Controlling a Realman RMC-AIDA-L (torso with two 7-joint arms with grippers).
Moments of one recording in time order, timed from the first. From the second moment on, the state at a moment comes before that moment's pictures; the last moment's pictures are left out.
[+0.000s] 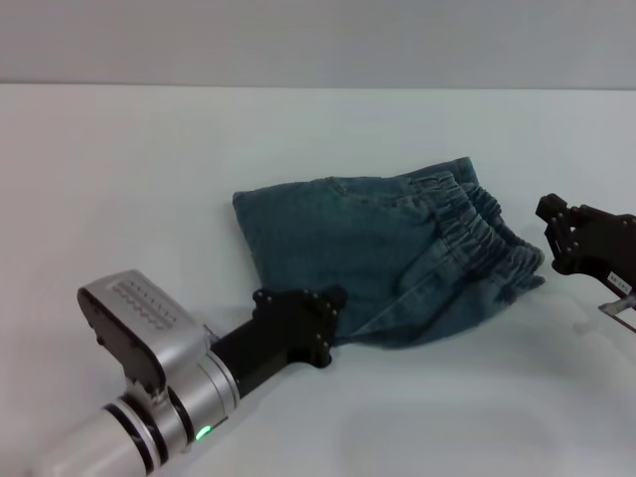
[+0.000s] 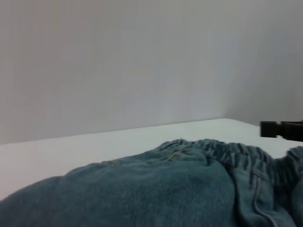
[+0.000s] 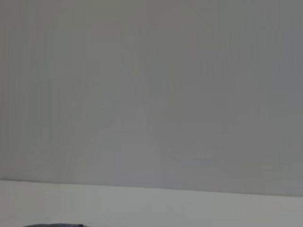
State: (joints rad) left arm -0.38 -2.07 -0.44 -0.51 2.59 0.87 -0.30; right arm 0.20 2.08 -1.44 -0.49 2.45 1.00 -2.36
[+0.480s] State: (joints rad) left arm -0.42 -2.06 -0.52 -0.46 2.59 0.84 -0.33; right arm 0.21 2.08 -1.44 -0.46 2.45 1.00 -2.36
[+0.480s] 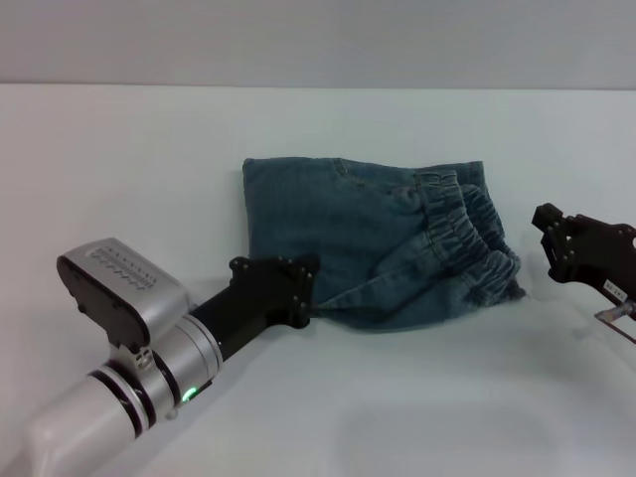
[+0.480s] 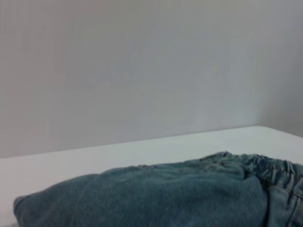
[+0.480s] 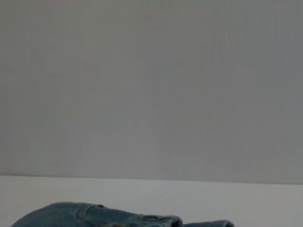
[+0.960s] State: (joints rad) left arm -0.35 -2.06 -0.53 -0.56 2.63 0.95 -0.33; right arm 0.25 2.08 -1.44 -0.42 2.45 1.00 -2.36
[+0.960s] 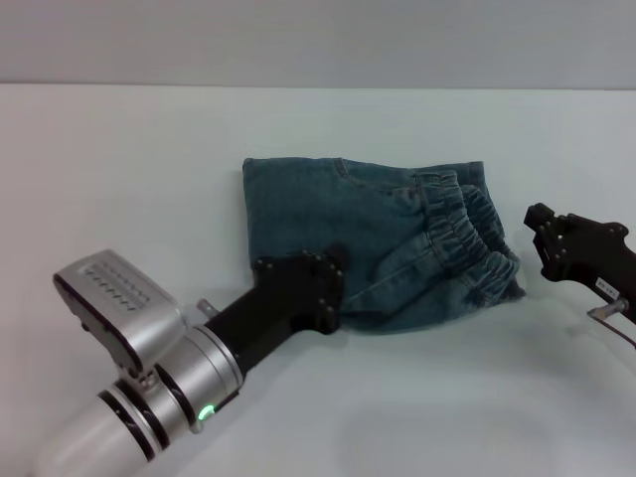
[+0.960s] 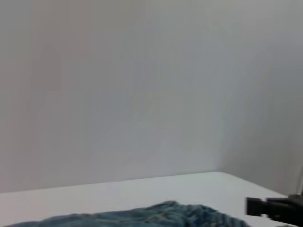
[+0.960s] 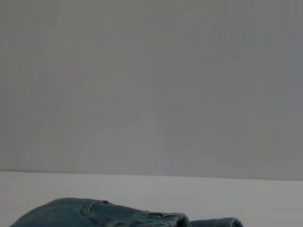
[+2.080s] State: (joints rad) left arm -0.44 -2.06 -0.52 -0.52 2.66 0.77 -0.47; right arm 0.25 2.08 -1.44 -0.41 2.45 1.01 -2.36
